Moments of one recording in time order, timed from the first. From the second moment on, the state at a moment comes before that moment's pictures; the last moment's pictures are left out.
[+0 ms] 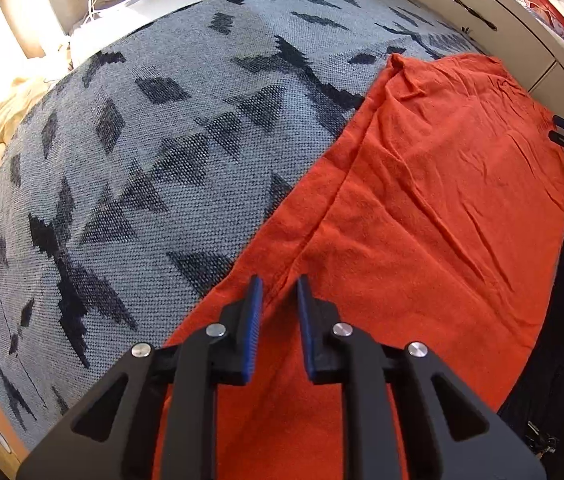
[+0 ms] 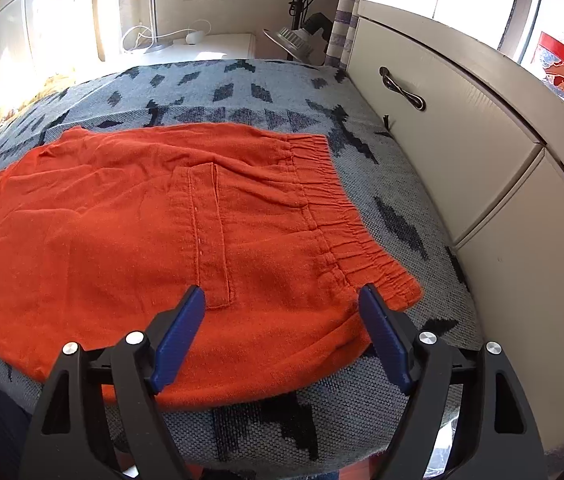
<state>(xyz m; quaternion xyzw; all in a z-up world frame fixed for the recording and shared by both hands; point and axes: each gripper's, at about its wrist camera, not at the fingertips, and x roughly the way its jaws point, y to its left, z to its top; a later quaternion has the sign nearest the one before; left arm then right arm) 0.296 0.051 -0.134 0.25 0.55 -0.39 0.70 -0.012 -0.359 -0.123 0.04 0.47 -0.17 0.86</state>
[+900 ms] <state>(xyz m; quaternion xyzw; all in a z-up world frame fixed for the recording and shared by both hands) 0.308 0.056 -0.123 0.27 0.51 -0.31 0.75 0.024 -0.367 -0.097 0.04 0.44 -0.15 0.89</state>
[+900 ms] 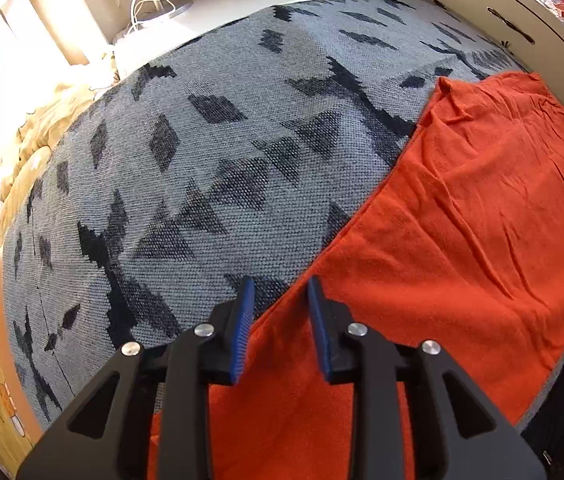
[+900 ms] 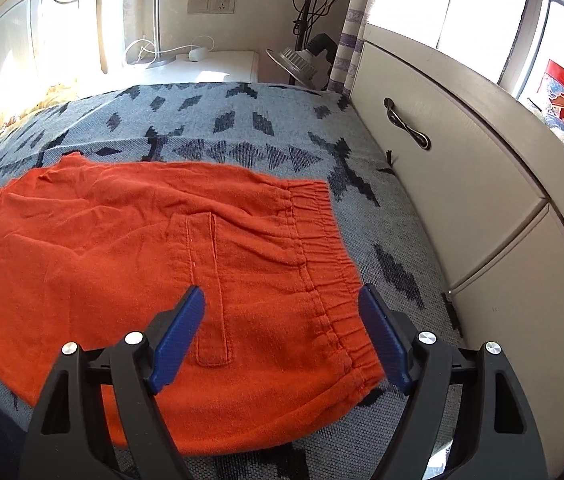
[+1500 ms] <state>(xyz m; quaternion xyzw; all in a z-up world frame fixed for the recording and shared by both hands) 0.098 0.291 -0.091 -0.13 0.42 -0.03 0.90 0.135 -0.414 -0.146 -0.02 0.50 -0.12 0.86</state>
